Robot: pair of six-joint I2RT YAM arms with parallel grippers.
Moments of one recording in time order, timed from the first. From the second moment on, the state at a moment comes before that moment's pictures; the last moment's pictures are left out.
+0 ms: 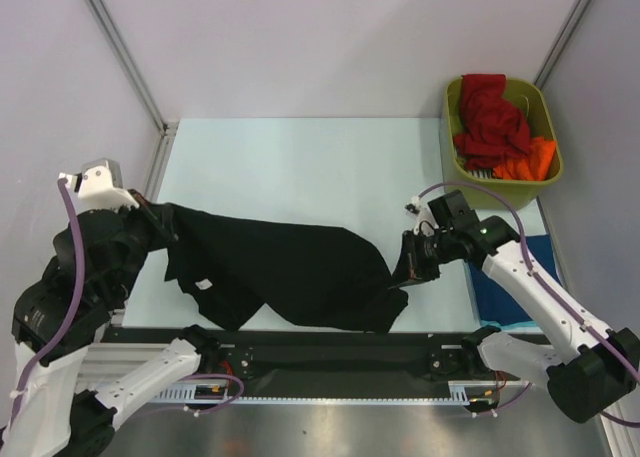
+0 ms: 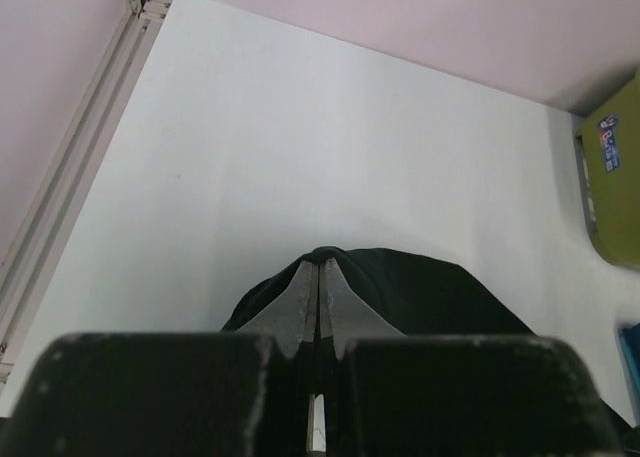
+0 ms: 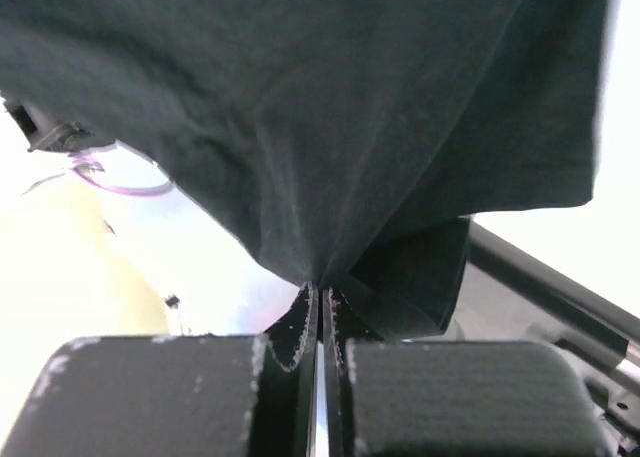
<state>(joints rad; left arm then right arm) -0.57 0.73 1.53 -1.13 -0.58 -0.46 0.49 1.08 0.95 -0.96 -0.60 0.48</state>
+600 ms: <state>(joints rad) -0.57 0.86 1.33 -0.92 -0.51 -0.44 0.26 1.71 1.21 -0.73 -0.57 0.43</state>
